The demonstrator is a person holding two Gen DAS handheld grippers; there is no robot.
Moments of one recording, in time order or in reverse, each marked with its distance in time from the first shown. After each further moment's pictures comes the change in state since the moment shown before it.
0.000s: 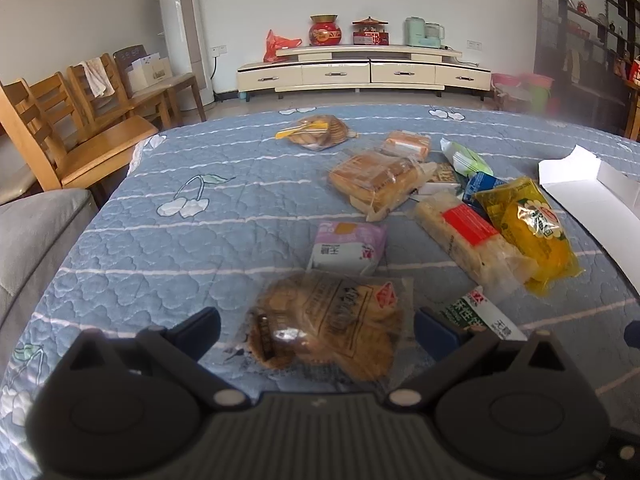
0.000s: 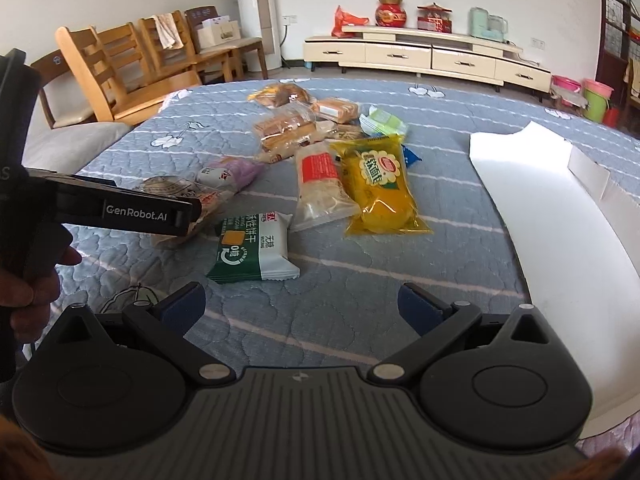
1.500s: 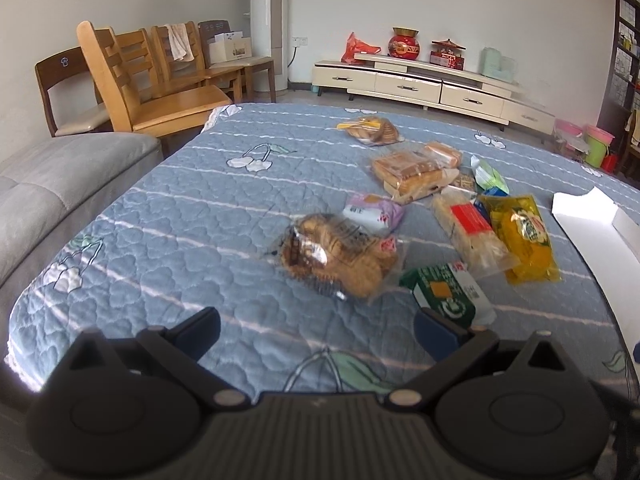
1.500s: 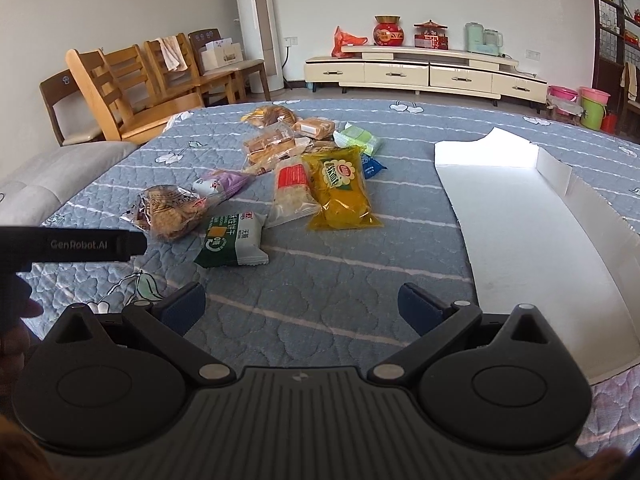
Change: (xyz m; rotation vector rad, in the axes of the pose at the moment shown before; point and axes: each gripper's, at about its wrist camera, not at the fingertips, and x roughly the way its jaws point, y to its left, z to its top) left arm -0.062 -0.016 -0.038 -0.234 -0.010 0.133; right arm -0.047 -0.037 -0.019 0.008 -0.066 0.028
